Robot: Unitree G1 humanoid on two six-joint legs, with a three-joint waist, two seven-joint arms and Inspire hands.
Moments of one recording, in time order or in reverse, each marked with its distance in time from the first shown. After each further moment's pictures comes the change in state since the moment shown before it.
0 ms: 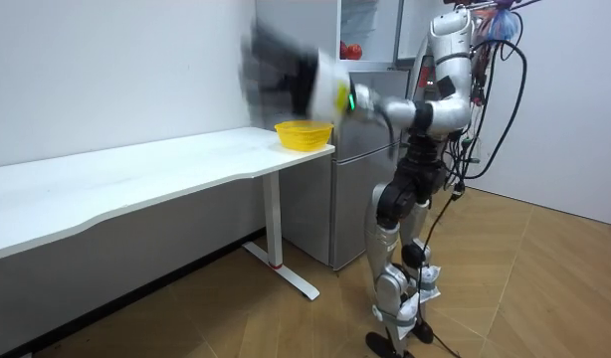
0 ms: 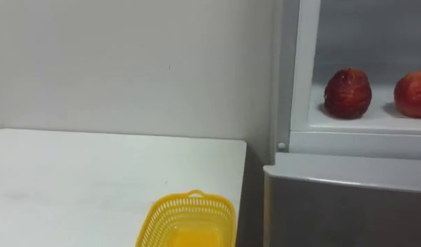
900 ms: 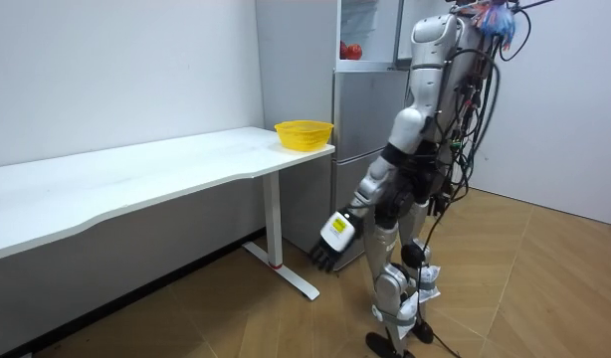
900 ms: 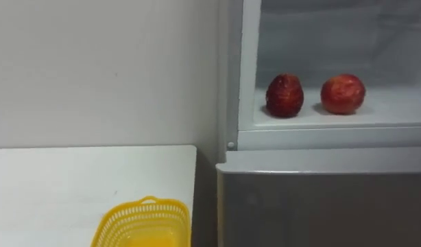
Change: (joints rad) left arm -0.214 -0.073 -0.640 1.025 0.638 0.175 -0.520; right arm -0.056 0.041 0.023 0.057 -0.044 0.041 0.095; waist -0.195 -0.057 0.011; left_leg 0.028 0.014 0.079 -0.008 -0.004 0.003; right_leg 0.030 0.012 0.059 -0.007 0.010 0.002
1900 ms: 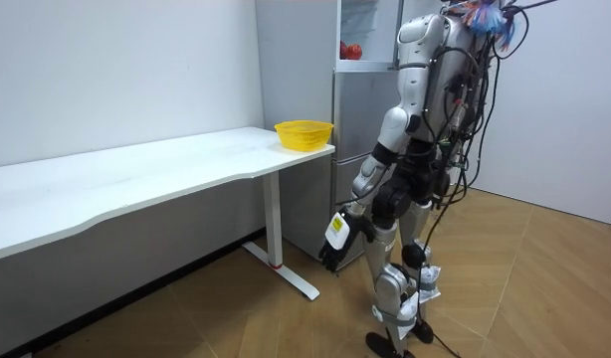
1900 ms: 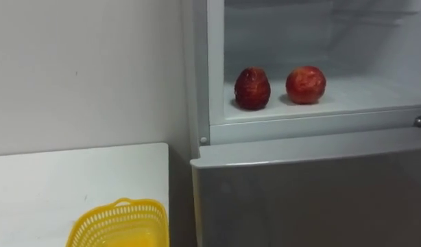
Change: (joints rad) left arm 0.040 0.006 -0.054 -0.036 0.132 0.082 -0.092; right arm 0.050 0.021 -0.046 -0.334 0.102 -0.006 -0.187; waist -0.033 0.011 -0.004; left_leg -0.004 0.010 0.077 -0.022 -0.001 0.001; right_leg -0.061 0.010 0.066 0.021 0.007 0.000
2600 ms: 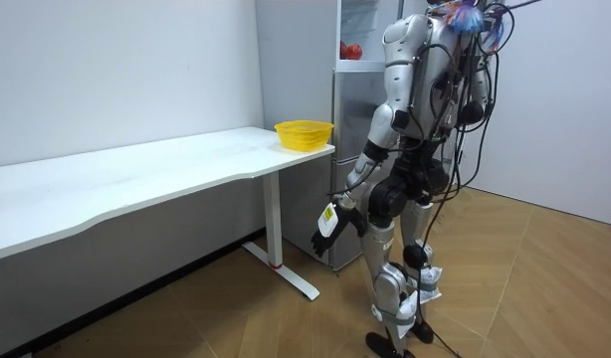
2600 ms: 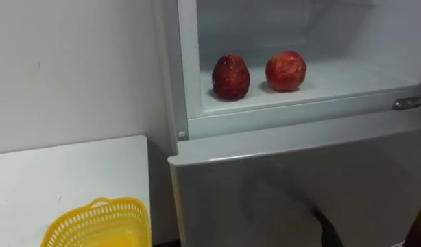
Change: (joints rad) left arm 0.026 0.023 -0.086 0.011 -0.042 -0.155 0.043; right arm 0.123 0.033 0.070 -1.071 -0.082 -0.198 -0.270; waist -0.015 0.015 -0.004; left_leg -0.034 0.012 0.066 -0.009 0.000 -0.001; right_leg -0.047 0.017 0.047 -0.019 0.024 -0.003
